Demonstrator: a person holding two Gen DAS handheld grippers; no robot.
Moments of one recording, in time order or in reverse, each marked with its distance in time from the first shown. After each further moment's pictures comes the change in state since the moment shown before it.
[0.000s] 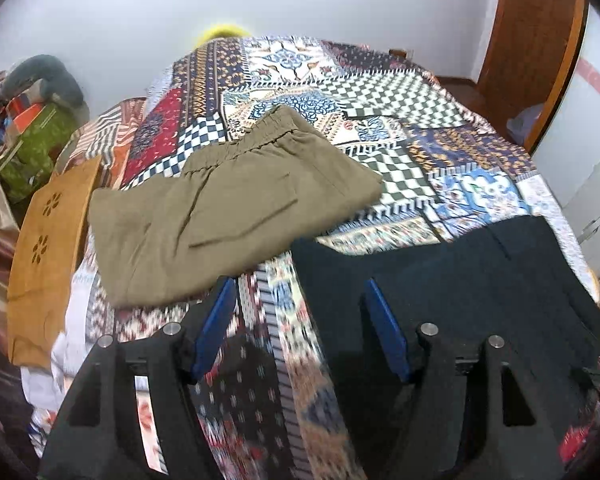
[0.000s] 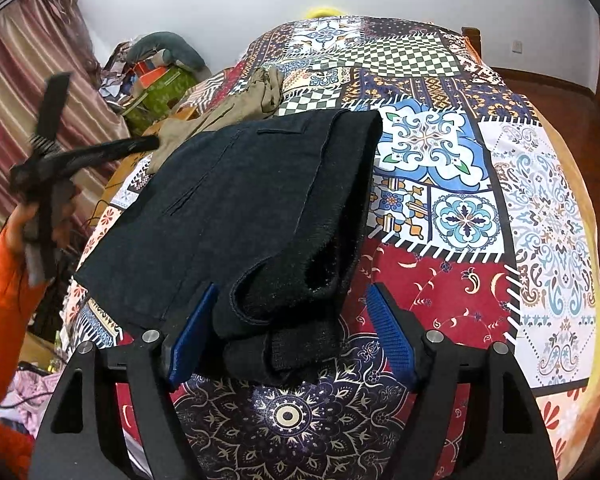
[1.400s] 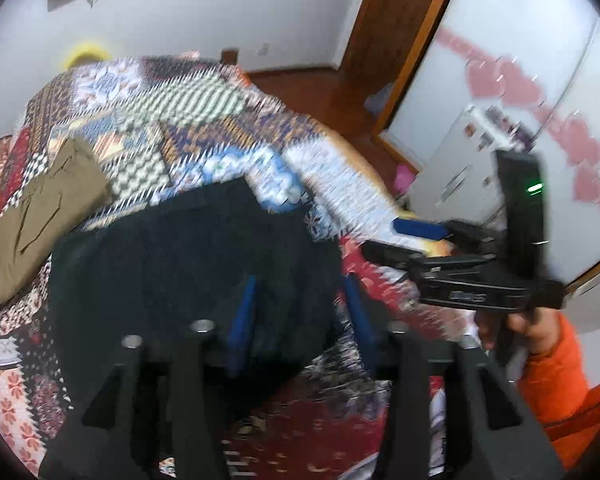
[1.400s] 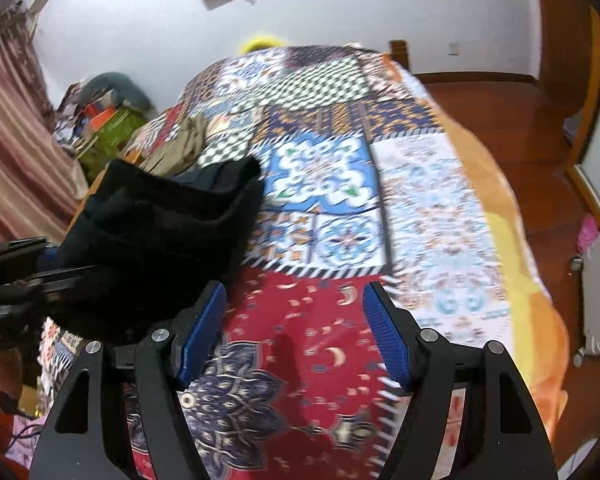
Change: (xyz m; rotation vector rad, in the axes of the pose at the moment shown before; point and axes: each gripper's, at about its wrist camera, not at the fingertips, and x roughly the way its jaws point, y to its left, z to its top) left arm -0.108 -0.187 -0.042 0.161 -0.039 -0.454; right arm -0.059 -0.057 0.005 0.130 -0.117 -0.175
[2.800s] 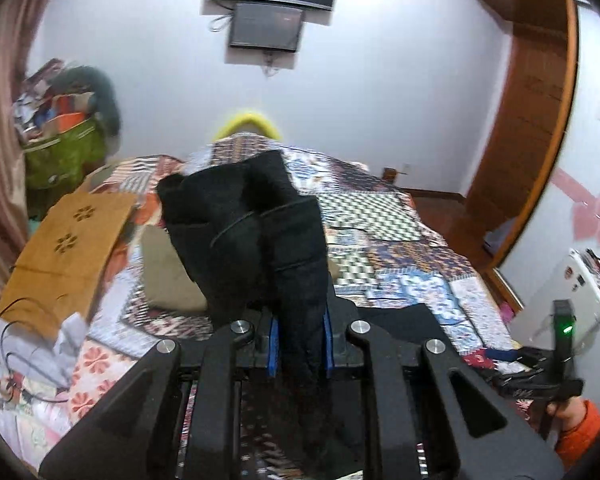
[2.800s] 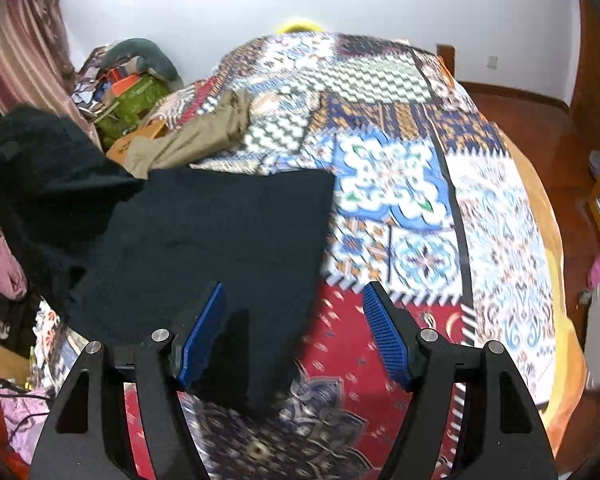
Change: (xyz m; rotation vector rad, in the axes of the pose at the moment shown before) left arm -0.140 0.138 -0.031 -0.274 -0.391 0.412; right arm 0.050 0.055 0.001 -0.129 0.099 0.047
